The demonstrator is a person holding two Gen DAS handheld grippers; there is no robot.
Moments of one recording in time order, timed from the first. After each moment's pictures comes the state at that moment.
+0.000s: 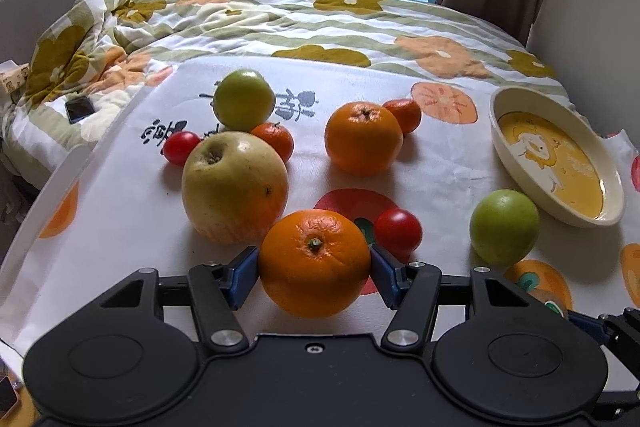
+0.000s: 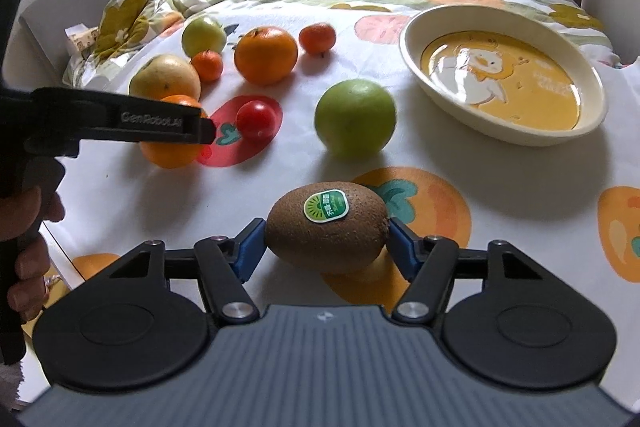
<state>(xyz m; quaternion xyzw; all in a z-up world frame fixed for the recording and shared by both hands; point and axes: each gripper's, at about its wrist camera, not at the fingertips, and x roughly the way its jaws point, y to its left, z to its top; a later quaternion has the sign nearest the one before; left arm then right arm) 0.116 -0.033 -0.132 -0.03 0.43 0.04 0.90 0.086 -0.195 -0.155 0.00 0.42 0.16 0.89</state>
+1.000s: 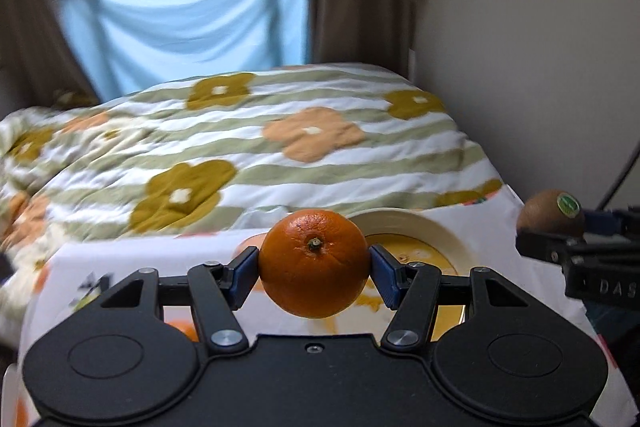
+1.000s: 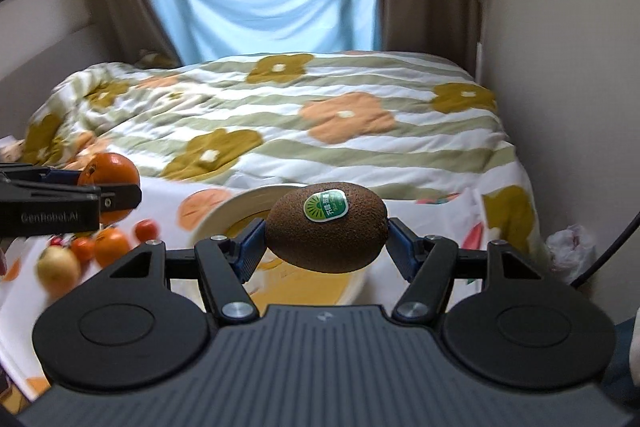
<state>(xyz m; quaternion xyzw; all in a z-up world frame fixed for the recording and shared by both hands) 0.203 -0.170 -0.037 0.06 0.35 -0.12 0.92 0.171 -0.367 -0.043 0.04 0.33 0.03 0.94</state>
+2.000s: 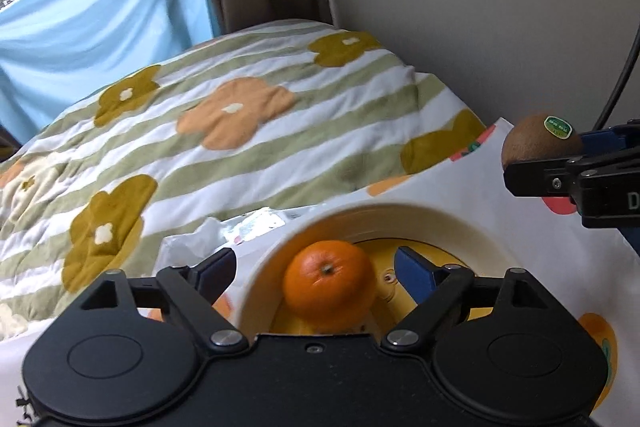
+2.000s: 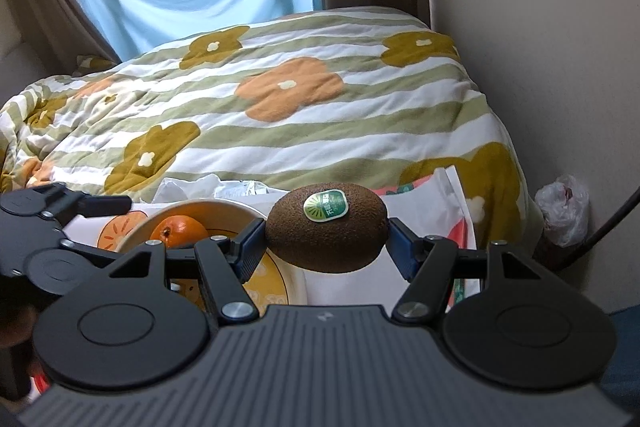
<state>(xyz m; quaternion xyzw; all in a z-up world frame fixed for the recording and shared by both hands) 0.301 -0.227 -0.113 0.16 0.39 -0.22 0.88 0.250 -0.400 -0.087 0.08 0.38 -0.03 0.92</state>
